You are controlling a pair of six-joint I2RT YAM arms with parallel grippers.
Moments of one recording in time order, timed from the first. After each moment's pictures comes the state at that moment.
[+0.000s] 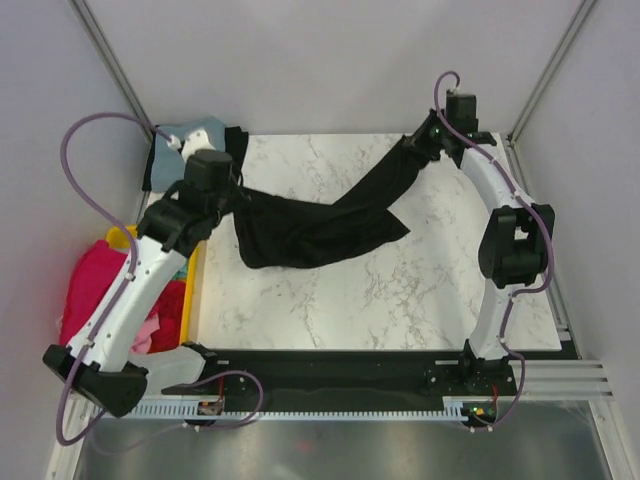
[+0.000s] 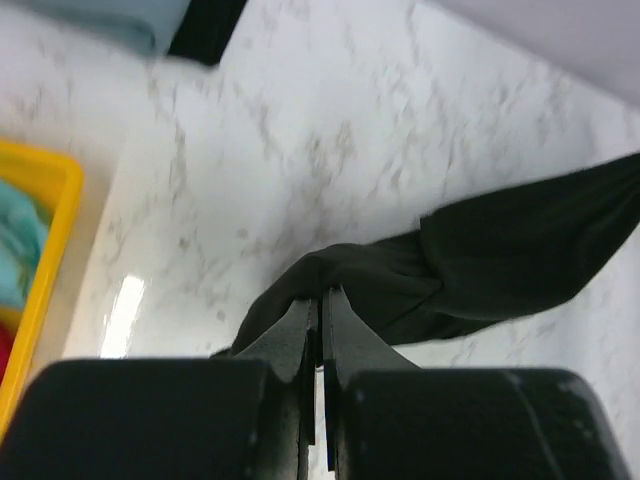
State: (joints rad) left arm -0.50 1.13 1.32 -0.84 -0.46 -0.69; right arm 0.08 1.99 1.70 -0.36 -0.25 0.64
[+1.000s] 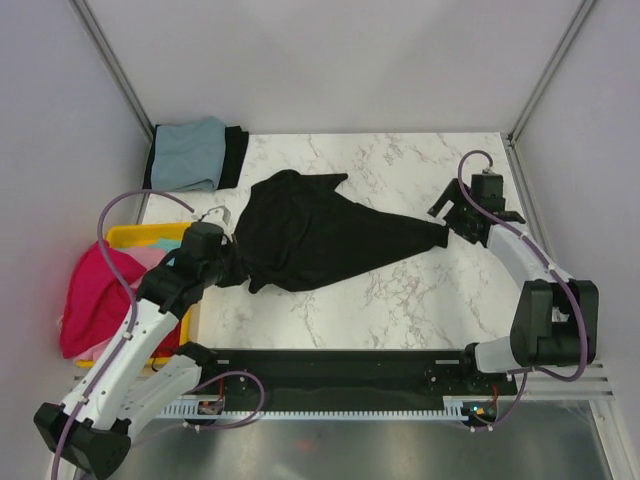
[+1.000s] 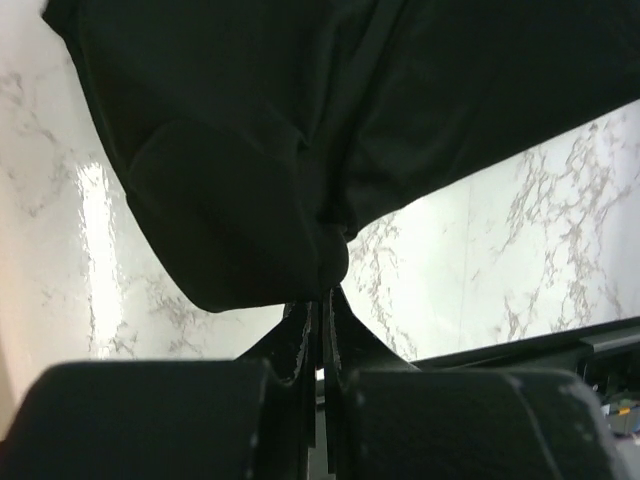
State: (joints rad) left arm -0.42 0.80 0.84 -0.78 -0.04 -0.56; right arm -0.03 1.44 0.91 -0.31 -0.05 0.63
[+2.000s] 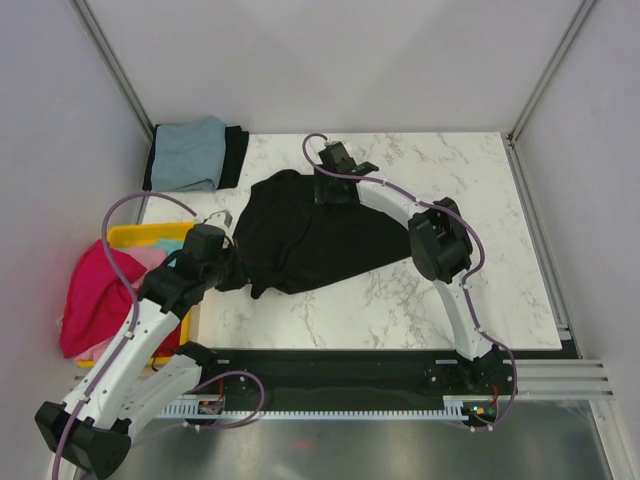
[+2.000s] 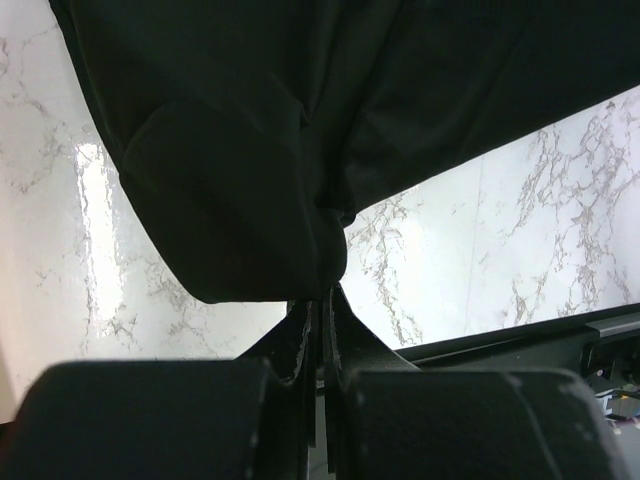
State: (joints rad) left arm -0.42 0.81 0.81 -0.81 0.00 -0.57; right arm 0.59 2.30 1.93 -0.49 0.16 0.46
